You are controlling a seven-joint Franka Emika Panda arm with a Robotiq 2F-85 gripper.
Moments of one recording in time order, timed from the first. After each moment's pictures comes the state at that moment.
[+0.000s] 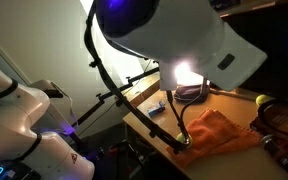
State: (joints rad) arm -0.14 0.07 -0.17 -2.26 1.42 2.41 -0.62
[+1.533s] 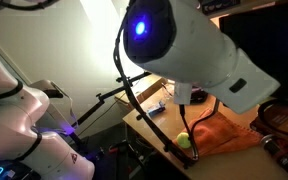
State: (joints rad) arm -0.12 0.20 -0.15 -2.20 1.51 2.57 -0.66
